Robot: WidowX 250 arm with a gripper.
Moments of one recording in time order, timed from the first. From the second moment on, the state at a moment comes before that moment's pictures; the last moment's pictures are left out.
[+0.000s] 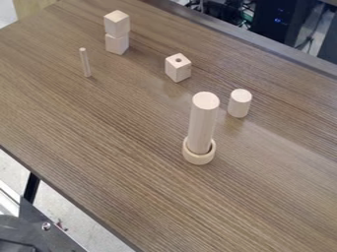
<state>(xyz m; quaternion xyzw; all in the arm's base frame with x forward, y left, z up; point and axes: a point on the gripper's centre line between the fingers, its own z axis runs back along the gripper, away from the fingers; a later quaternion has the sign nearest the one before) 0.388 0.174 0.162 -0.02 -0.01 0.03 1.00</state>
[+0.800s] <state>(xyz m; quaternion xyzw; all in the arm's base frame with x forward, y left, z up) 0.383 0.117 0.111 -0.01 0.06 -0.15 0.99</state>
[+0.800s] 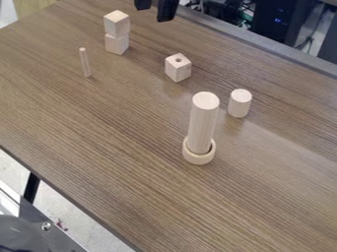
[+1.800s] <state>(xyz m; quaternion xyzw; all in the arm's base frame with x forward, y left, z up) 0.365 0.069 0.070 0.03 0.00 -0.22 0.97</state>
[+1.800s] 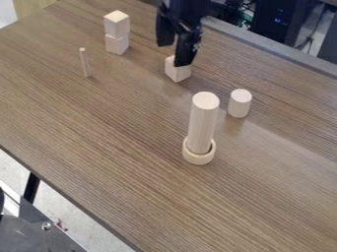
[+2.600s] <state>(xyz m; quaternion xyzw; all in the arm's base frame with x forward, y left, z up) 0.373 0.070 0.064 0.03 -0.01 -0.22 0.98</state>
